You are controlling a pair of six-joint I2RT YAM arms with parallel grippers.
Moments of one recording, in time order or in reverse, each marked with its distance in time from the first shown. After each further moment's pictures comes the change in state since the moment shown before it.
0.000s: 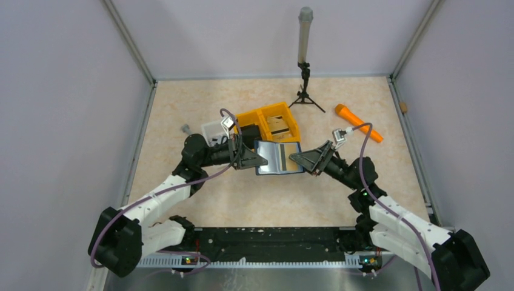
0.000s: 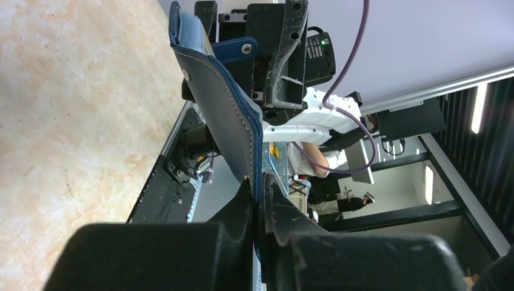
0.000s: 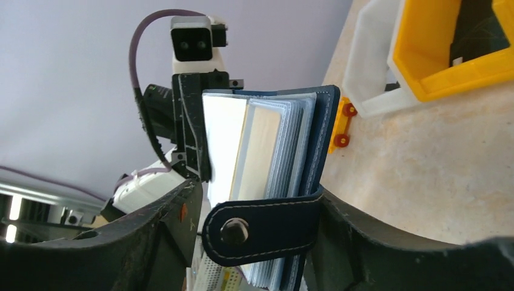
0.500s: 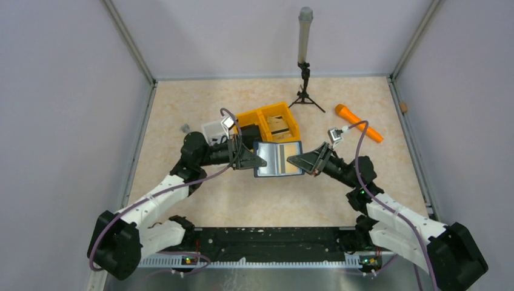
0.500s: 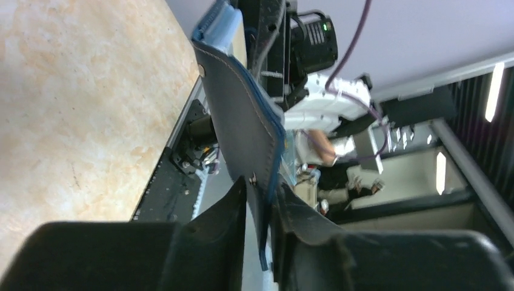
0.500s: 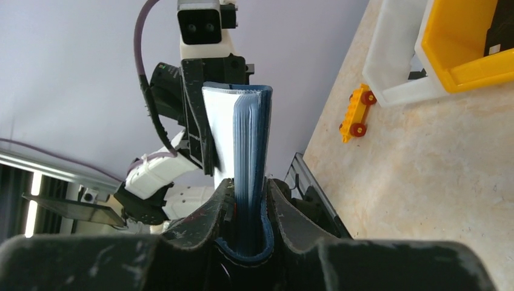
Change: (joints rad) left arm 0.007 -0.012 0.011 -0.019 0.046 0.031; right arm -0.001 0.064 0.000 0.127 -0.088 0.042
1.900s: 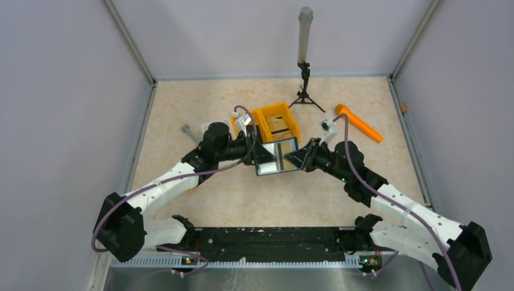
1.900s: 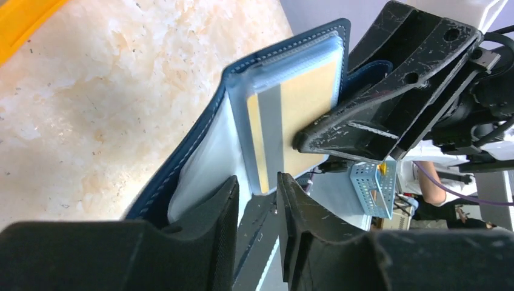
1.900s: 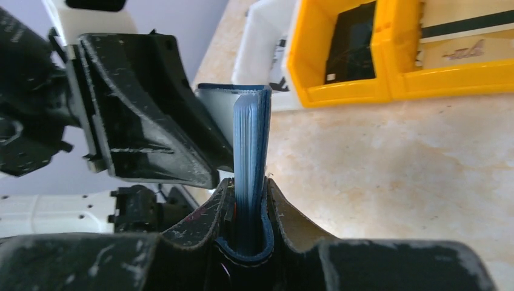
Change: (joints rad) left arm -0.142 0.129 0.217 -0.501 -0.362 0.446; right arm 0.159 0.003 0.313 -0.713 0.351 -0.570
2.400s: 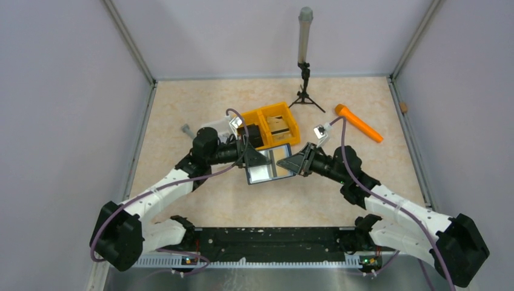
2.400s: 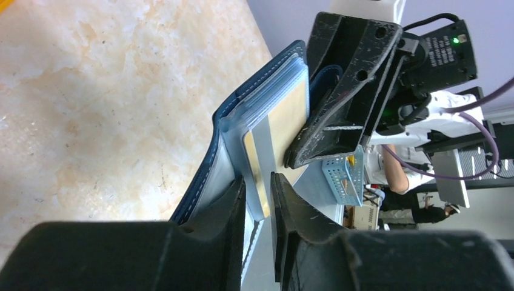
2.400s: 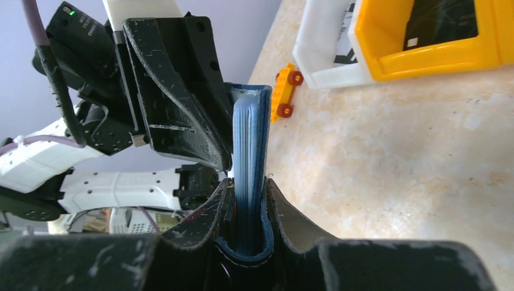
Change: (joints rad) left arm 0.090 -0.067 -0.129 0.151 0.151 -0.096; right arm -0.008 0.045 -0.122 0.285 -0.194 0.221
